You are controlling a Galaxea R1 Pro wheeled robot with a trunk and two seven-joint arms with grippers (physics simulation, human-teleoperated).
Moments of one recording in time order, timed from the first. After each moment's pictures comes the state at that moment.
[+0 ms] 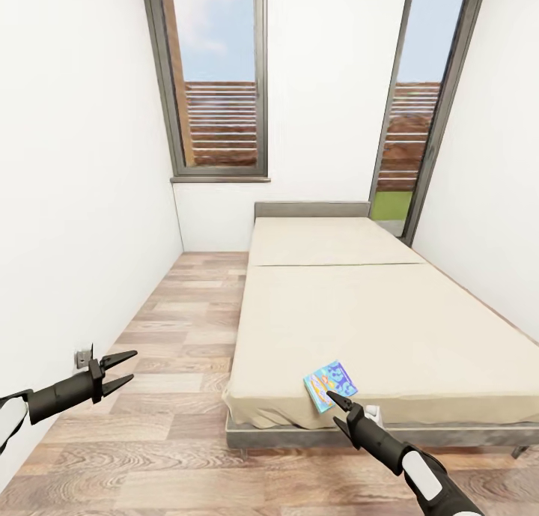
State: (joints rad) left arm -0.51 0.51 0.09 -0.74 0.91 0.93 -0.87; right arm -0.48 -0.07 -0.21 -0.45 -0.75 0.53 0.76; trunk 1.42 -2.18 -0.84
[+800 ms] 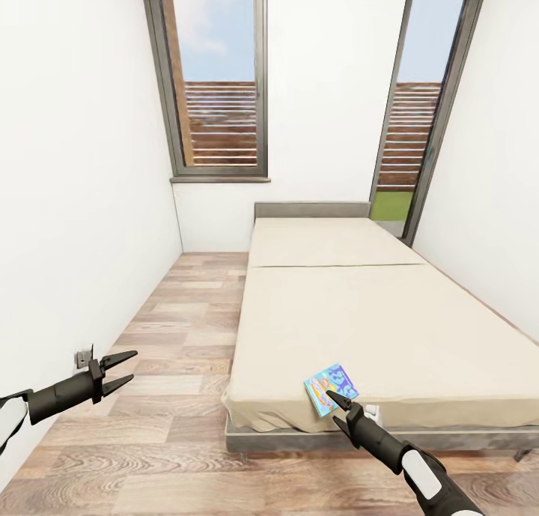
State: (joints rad) left arm -0.51 0.51 0.09 -0.74 0.91 0.93 -0.87; right arm -0.48 -0.07 -0.21 -0.45 -0.75 0.53 0.75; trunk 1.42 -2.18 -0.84
